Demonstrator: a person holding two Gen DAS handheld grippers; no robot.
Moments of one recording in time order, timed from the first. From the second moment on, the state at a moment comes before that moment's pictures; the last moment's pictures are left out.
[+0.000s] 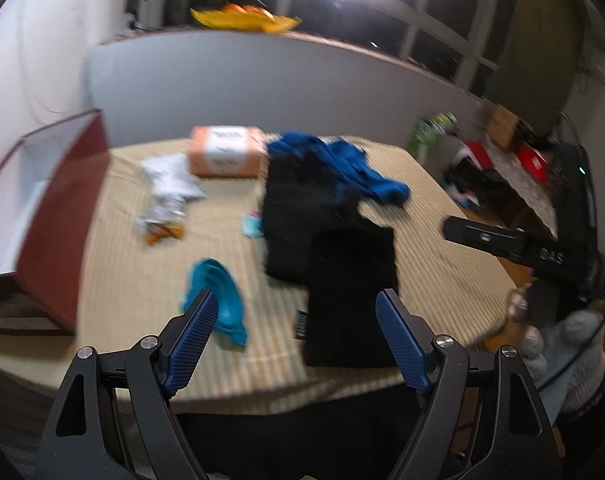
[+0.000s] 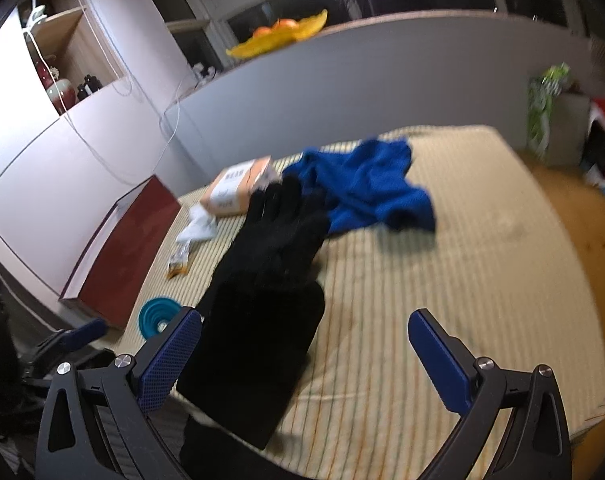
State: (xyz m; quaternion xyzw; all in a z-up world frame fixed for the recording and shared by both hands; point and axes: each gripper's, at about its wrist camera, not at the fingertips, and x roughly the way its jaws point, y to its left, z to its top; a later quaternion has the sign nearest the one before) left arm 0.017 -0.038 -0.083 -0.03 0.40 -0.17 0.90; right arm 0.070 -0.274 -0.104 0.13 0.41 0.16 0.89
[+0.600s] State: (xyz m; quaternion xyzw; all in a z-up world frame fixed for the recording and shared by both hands) left arm 0.058 -0.067 -0.128 -0.02 0.50 -0.23 0.83; right arm 0.097 -0.259 -0.155 0.18 0.50 0.24 0.81
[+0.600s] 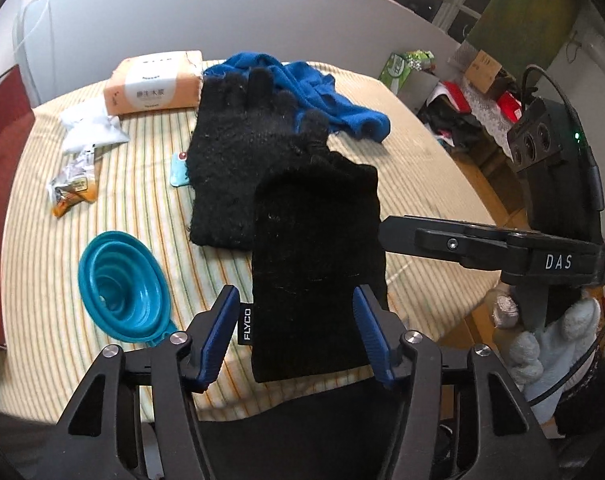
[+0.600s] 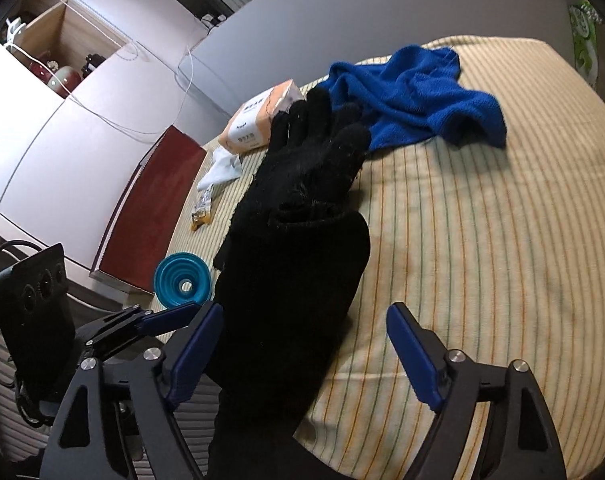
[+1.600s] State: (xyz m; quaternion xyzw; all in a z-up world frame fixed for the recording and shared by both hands) left arm 0.065 -0.084 -0.139 -0.01 0.50 -0.27 0.82; right arm 0.106 -0.263 -0.182 0.22 0.53 0.24 0.79
